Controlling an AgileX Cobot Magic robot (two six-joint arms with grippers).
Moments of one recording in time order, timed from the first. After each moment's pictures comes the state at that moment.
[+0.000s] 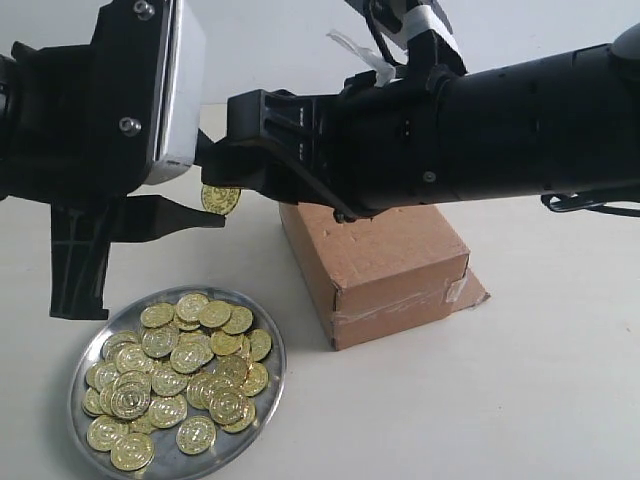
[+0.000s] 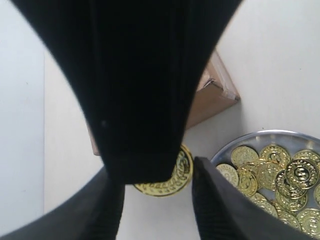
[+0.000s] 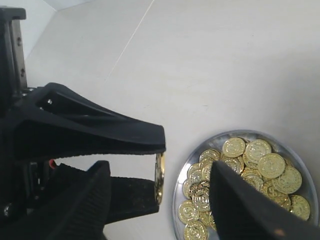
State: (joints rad) left arm -0.74 1.22 -0.93 -0.25 0.60 1.28; right arm 0.75 1.37 -0.84 1.46 0.39 -0.81
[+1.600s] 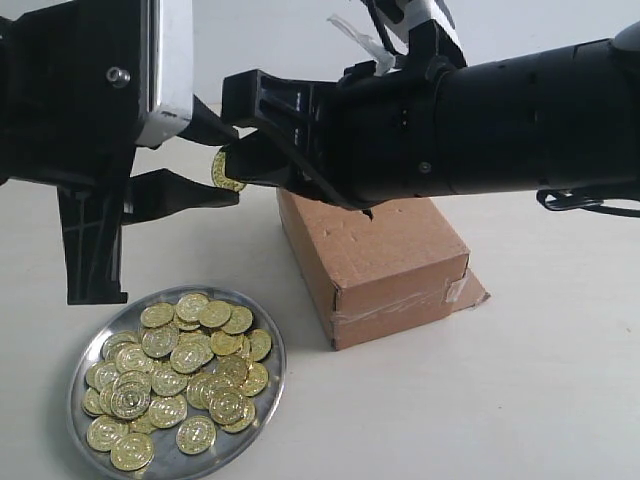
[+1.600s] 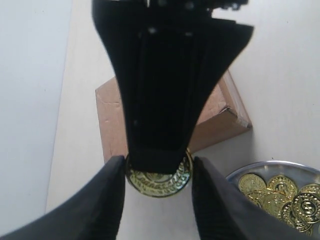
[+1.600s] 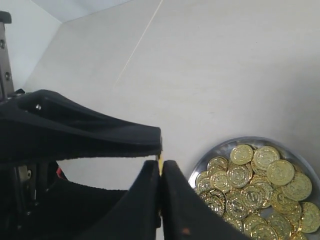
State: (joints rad) left arm -0.74 1.20 -0.93 -0.32 0.54 1.26; right arm 0.76 1.37 -0.84 1.52 0.37 -0.82
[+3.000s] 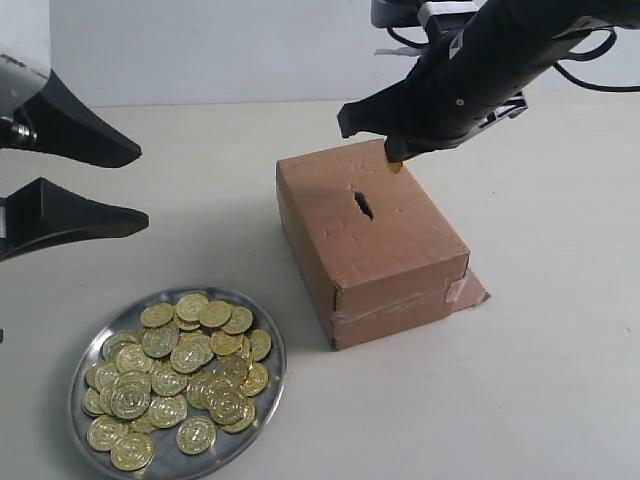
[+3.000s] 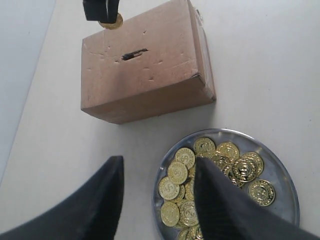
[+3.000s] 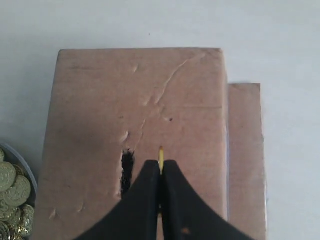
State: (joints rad) left arm -0.74 1.03 -0.93 -0.16 0.78 0.89; right arm 0.50 1.72 -1.24 0.10 0.64 0.12
